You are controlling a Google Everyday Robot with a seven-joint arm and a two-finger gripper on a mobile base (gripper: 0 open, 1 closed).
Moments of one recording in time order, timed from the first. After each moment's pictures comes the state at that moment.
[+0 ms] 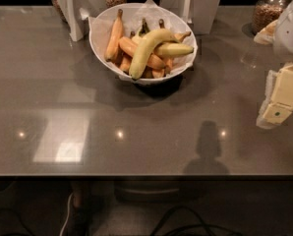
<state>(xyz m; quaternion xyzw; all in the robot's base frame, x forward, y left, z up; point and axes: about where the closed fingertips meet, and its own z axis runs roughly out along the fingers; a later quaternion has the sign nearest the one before) 0.438 -0.216 0.977 -0.60 0.78 -0.04 0.16</state>
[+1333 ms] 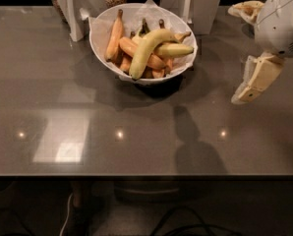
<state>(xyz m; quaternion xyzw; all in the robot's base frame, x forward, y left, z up) 0.500 -0.185 0.990 -0.67 0.67 -0.05 0.33</state>
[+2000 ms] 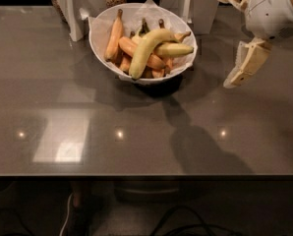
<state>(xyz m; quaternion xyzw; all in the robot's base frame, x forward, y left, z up) 0.536 -0.169 1.000 -0.70 0.61 -0.03 0.37</state>
